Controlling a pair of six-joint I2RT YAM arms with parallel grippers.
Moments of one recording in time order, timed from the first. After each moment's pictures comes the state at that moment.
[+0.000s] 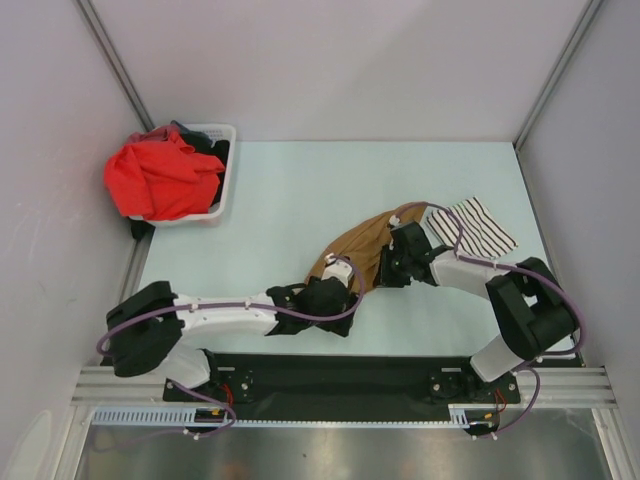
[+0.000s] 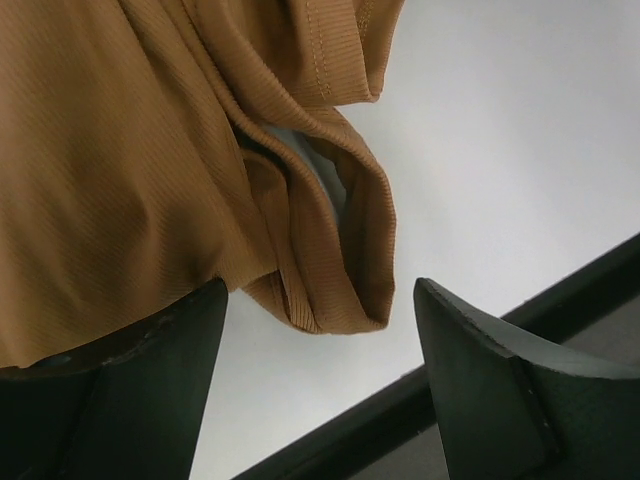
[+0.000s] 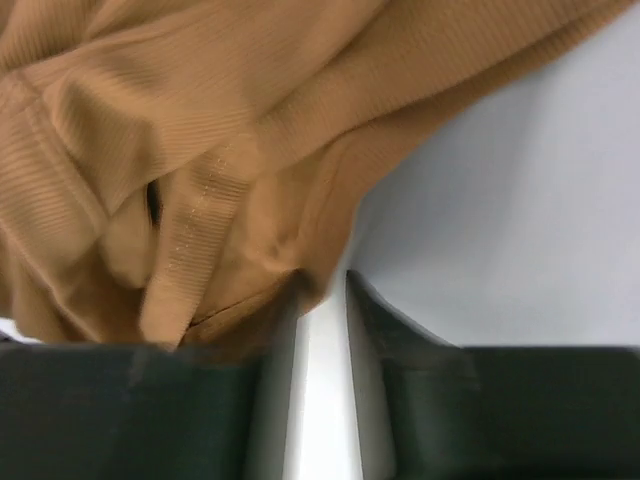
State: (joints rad) left arm -1.16 1.43 0.75 -0.21 -0.26 -0.63; right arm 0.51 1.55 0.75 -0.17 -0.19 0.55
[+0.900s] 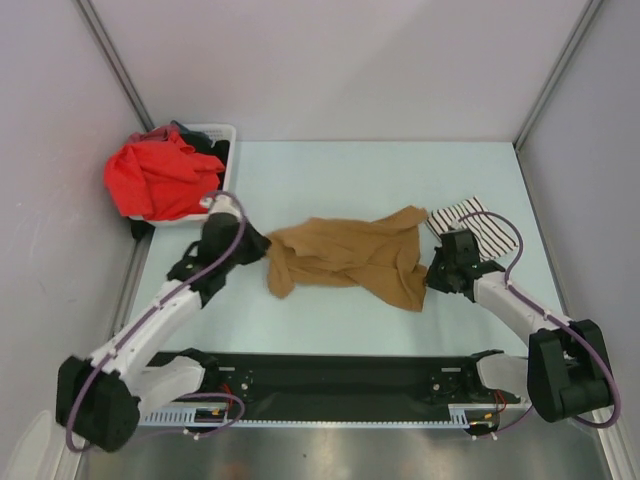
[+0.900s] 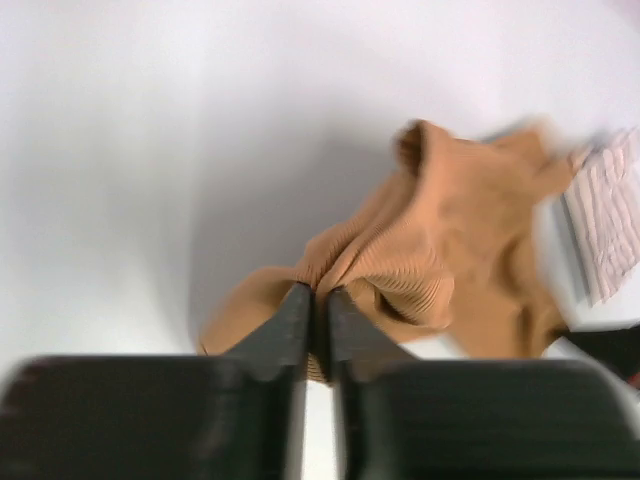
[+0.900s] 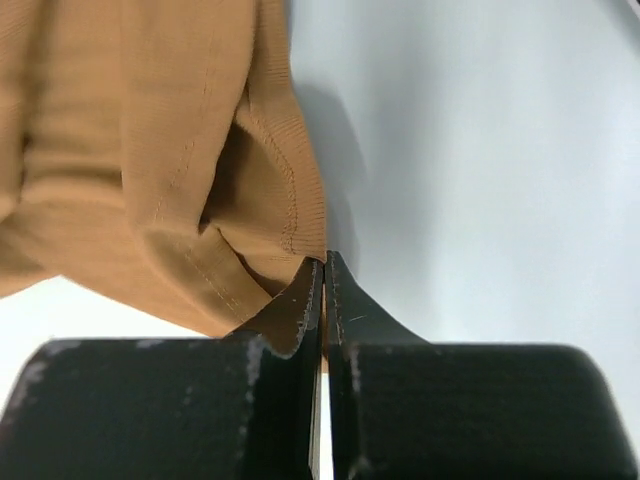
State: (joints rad) left arm -0.48 1.07 0.73 -0.27 -0.08 -0.66; right arm 0.25 1.20 0.59 -0.35 0.02 0.57
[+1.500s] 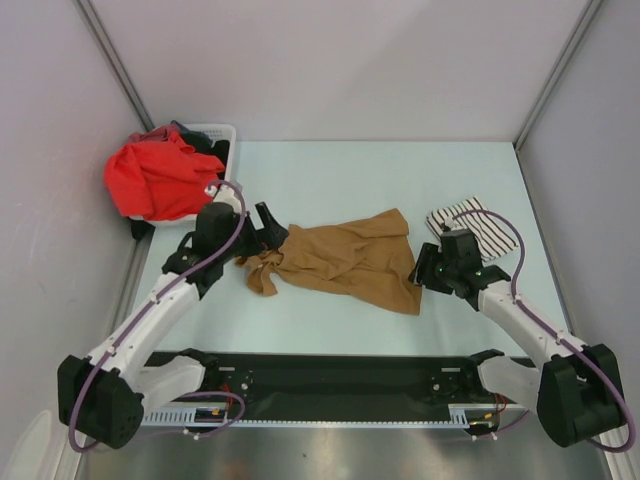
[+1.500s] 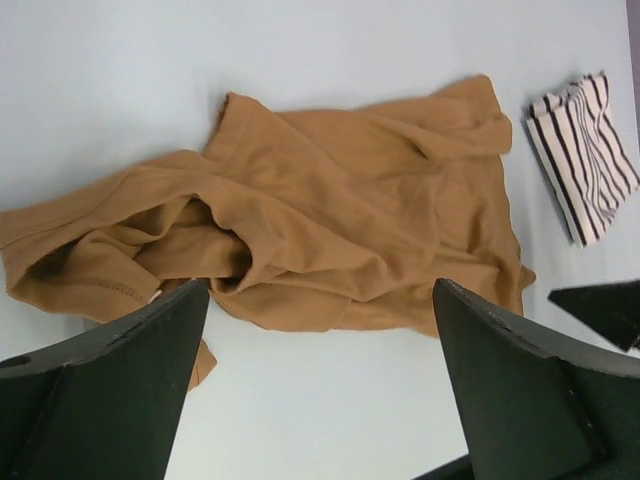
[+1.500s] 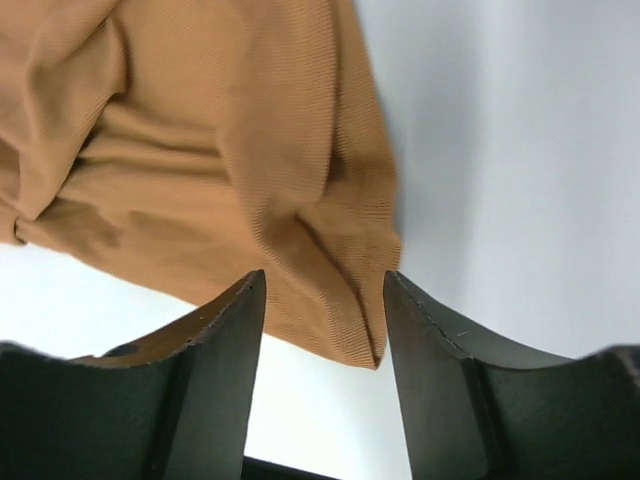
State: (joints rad) left arm -0.35 1.07 0.82 -0.30 0.06 -0.57; right arm 0.29 1.07 0.59 -0.38 -0.05 0.54
